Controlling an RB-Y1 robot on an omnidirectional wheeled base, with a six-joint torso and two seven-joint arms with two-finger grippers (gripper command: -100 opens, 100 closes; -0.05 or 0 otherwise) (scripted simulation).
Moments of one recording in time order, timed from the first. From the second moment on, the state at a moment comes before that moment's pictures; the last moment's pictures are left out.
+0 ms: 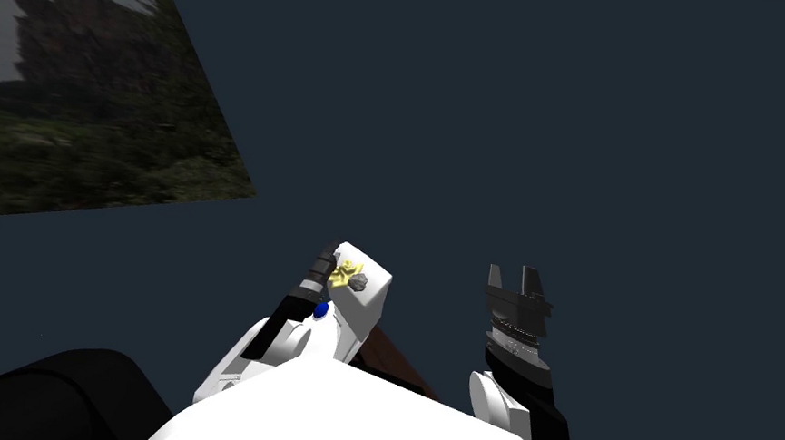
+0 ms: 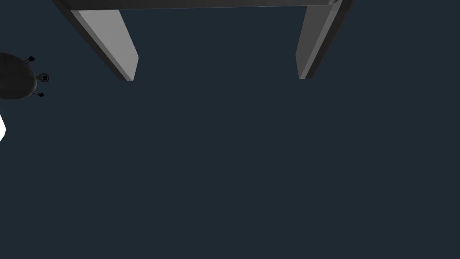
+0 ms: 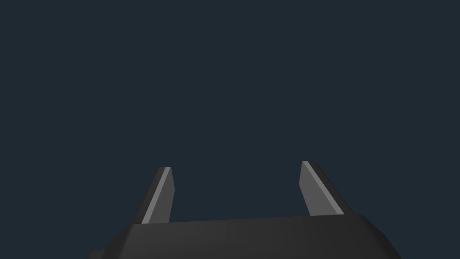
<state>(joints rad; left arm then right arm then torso) 0.54 0.16 0.02 -2.25 0.04 -0.14 -0.11 0.47 0.02 0.07 -2.24 -0.03 -0.58 -0.08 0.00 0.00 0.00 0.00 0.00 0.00</state>
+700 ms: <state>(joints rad) 0.56 0.16 0.02 -2.25 0.05 0.04 -0.11 0.47 0.02 0.07 -2.24 -0.03 -0.58 -0.08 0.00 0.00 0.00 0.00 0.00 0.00</state>
